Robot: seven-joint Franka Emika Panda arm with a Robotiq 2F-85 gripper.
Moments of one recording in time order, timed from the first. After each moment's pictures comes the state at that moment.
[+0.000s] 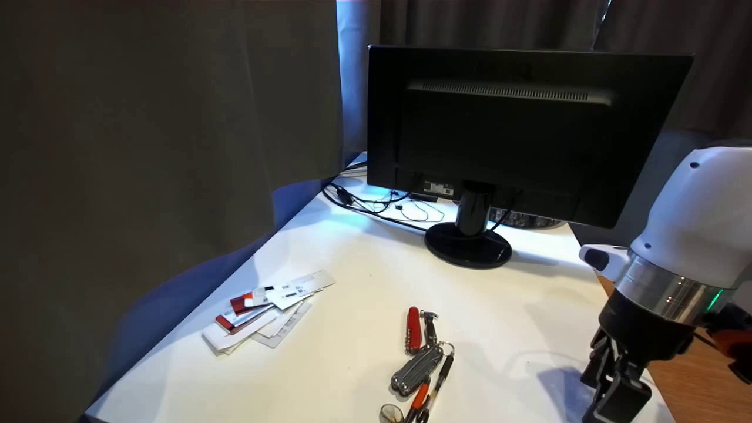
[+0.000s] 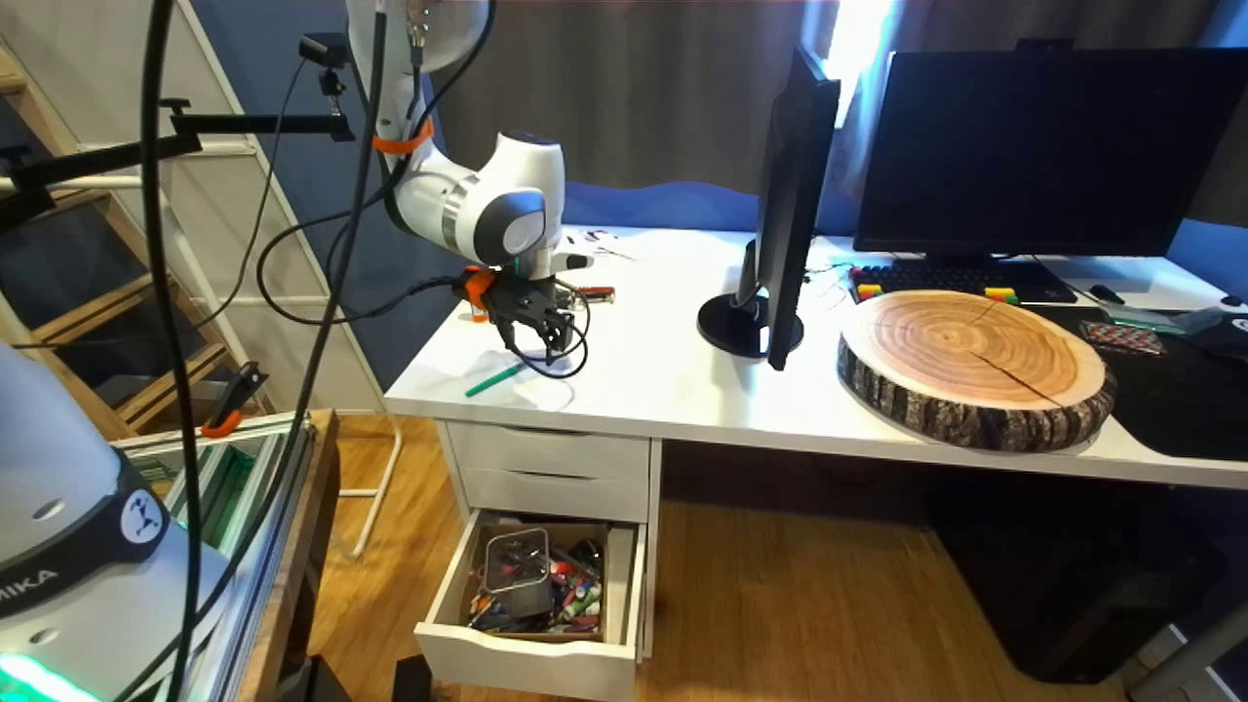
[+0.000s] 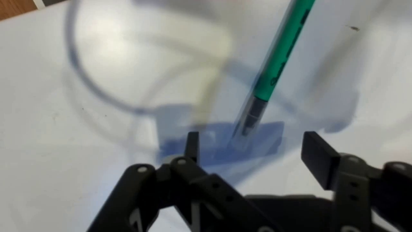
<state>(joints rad) 0.42 0.63 0.31 -2.25 -0.11 2.91 -0.10</state>
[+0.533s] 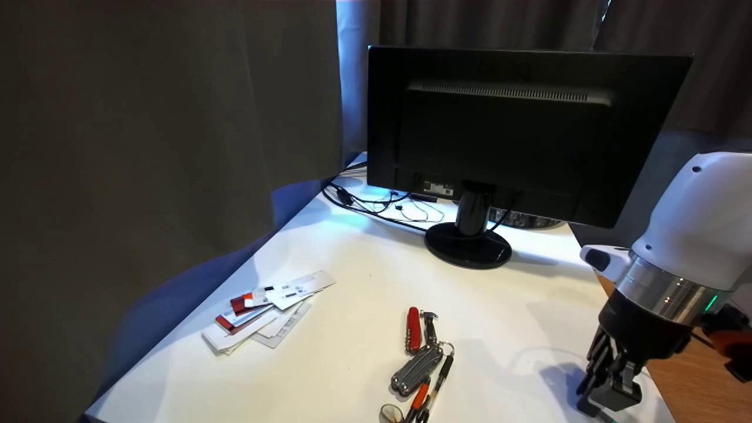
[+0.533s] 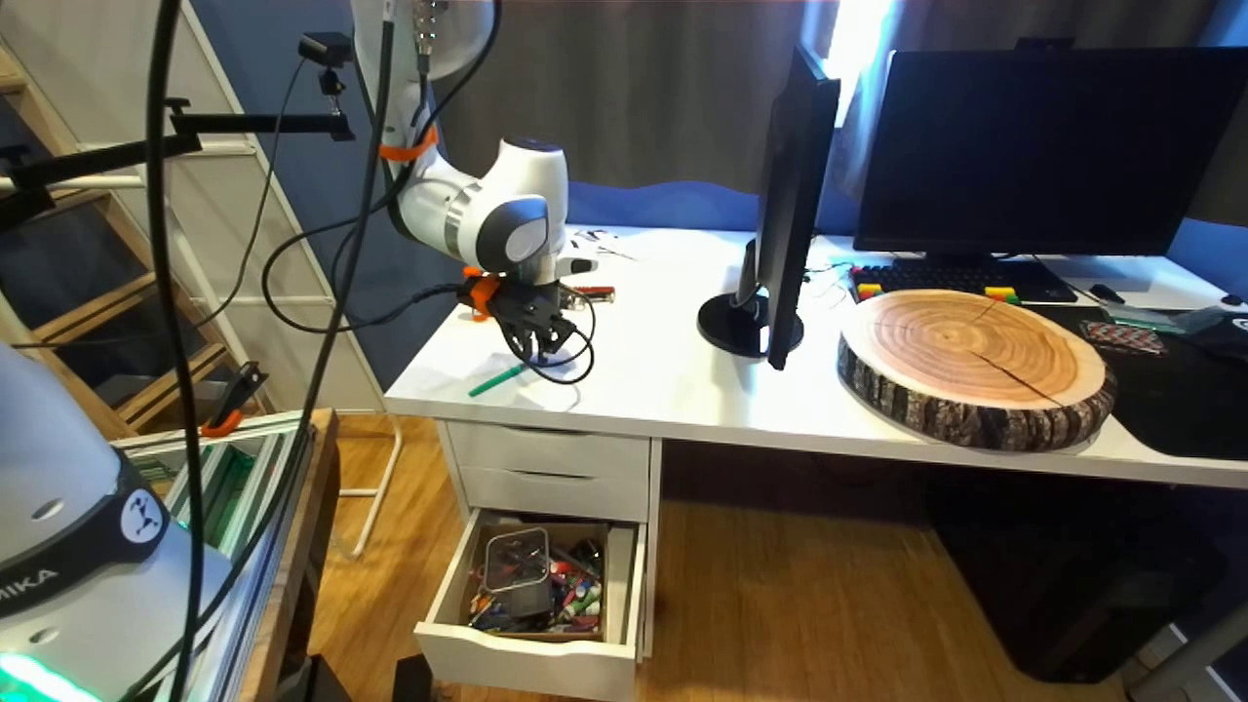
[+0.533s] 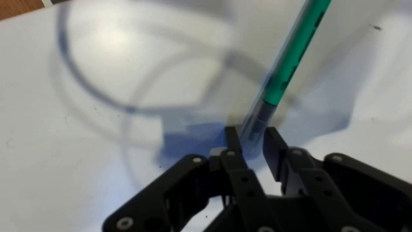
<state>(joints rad) 0.41 0.65 0.30 -2.25 -0.12 2.94 -0.13</state>
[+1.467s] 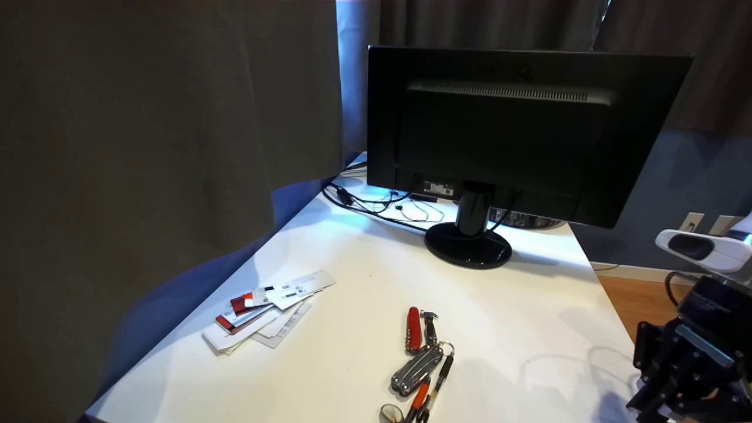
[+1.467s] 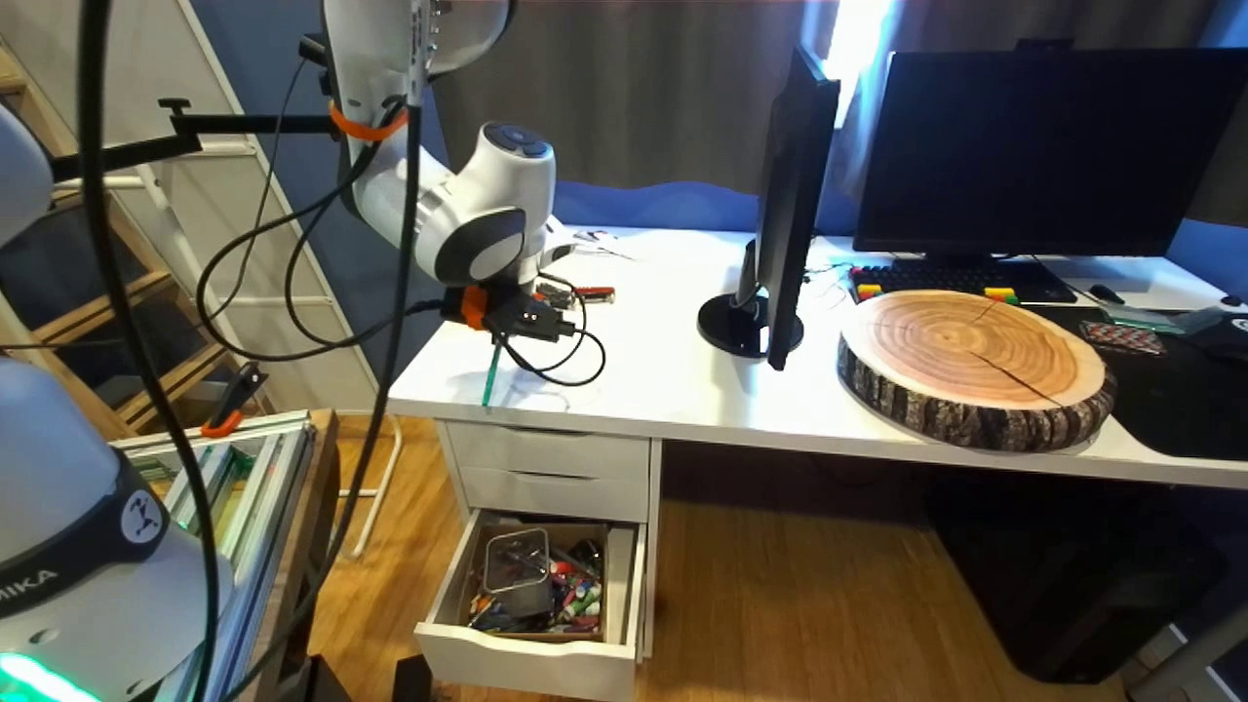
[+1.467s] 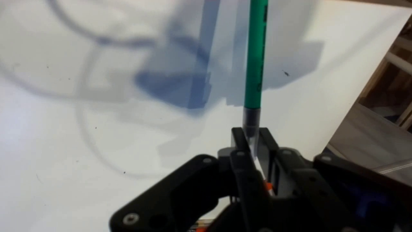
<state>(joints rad) -0.21 0.65 0.80 -2.51 -0.24 3.08 -0.58</state>
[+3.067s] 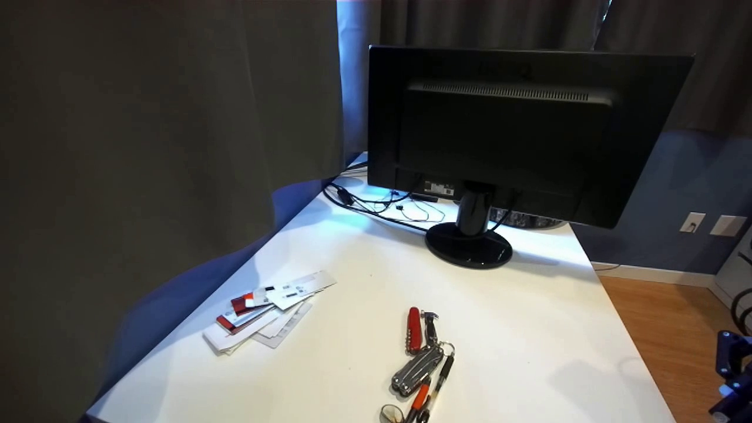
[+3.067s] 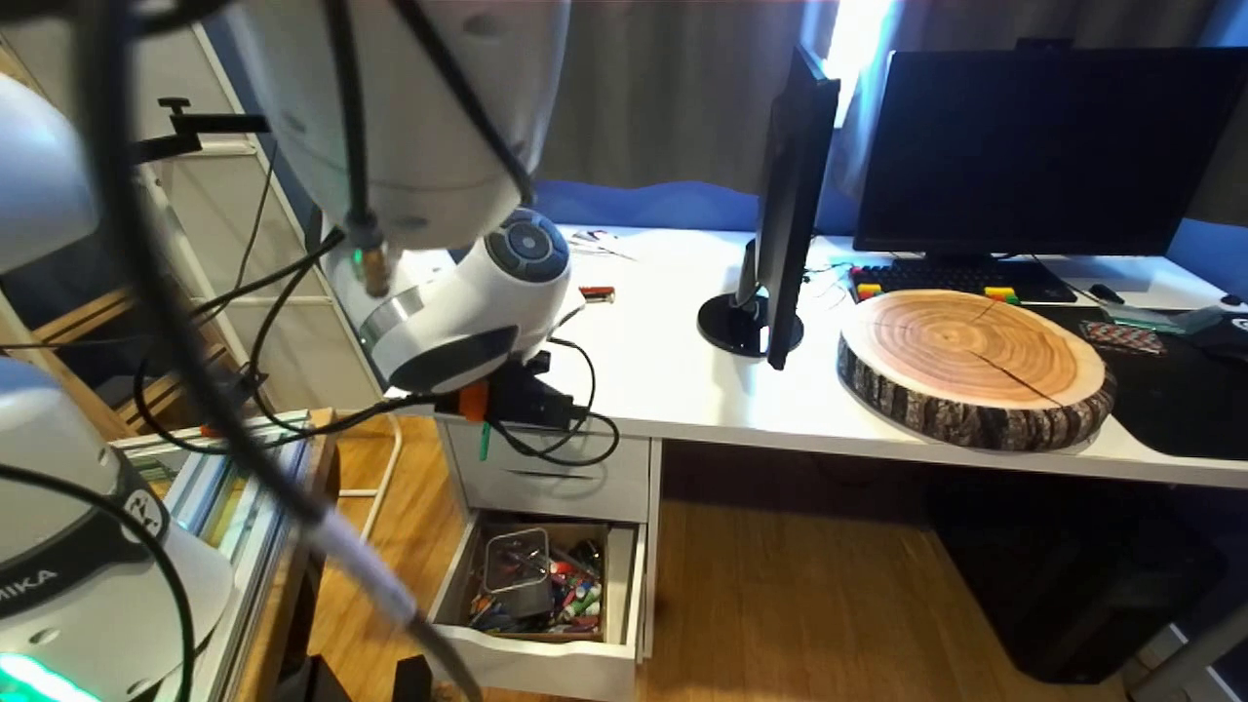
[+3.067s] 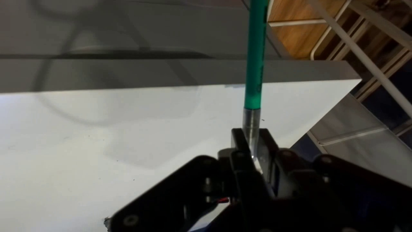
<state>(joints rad) -0.82 0.89 0.90 -2.72 -0.50 3.17 -0.90</state>
